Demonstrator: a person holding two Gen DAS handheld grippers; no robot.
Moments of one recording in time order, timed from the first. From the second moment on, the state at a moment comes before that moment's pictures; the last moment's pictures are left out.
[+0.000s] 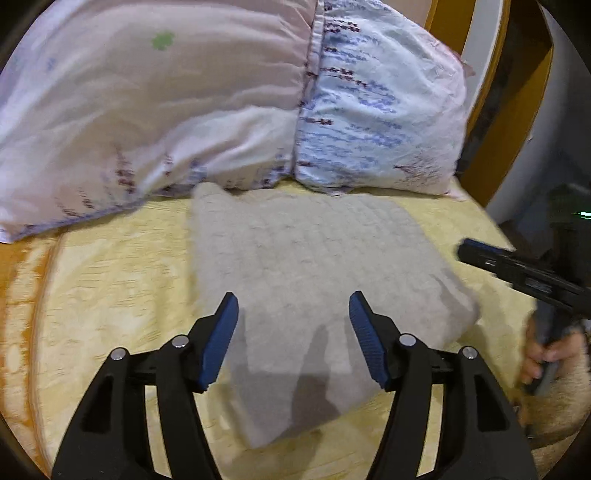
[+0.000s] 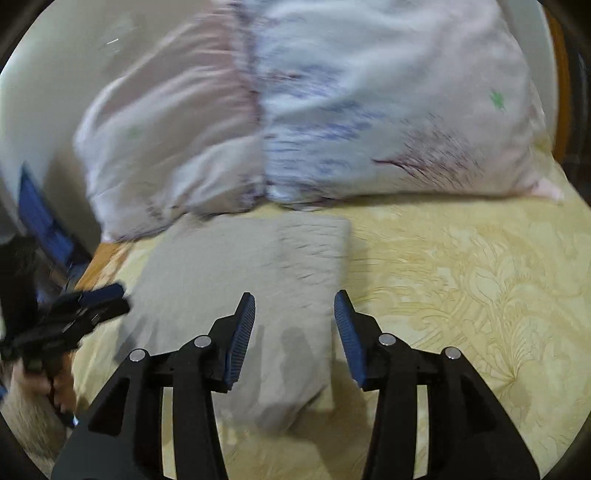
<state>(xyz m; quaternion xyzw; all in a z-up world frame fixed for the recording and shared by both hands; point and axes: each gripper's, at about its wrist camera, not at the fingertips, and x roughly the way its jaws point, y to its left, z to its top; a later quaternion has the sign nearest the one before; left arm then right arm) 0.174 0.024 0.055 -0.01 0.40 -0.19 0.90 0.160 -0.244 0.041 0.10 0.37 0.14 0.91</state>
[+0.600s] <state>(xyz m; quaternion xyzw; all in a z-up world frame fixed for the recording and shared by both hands) 0.168 0.024 0.023 0.04 0.45 -0.11 0.89 0.134 -0.200 0.003 0.00 0.42 0.09 0.90</state>
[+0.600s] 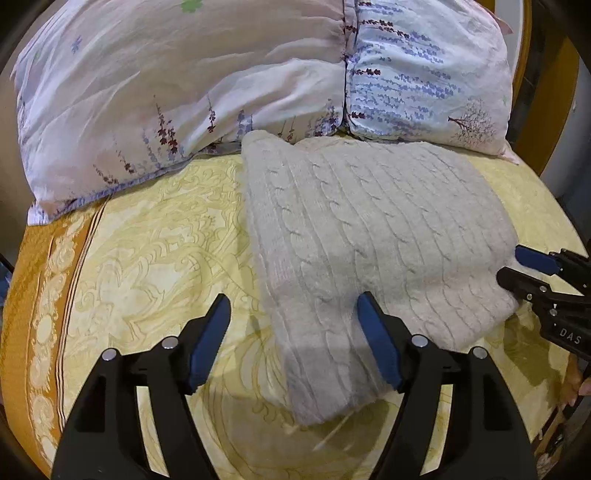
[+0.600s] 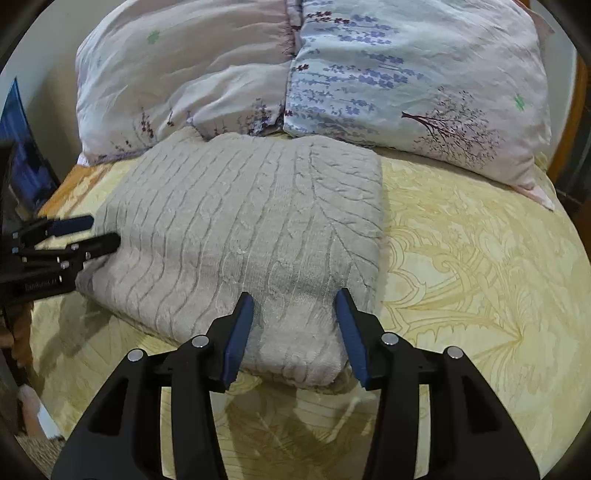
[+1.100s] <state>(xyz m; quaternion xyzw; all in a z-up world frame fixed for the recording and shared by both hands) 0.116 0.035 0.039 0.02 0.41 -0.07 0.91 0.085 -0.217 0.027 0.04 0.36 0.01 0.93</state>
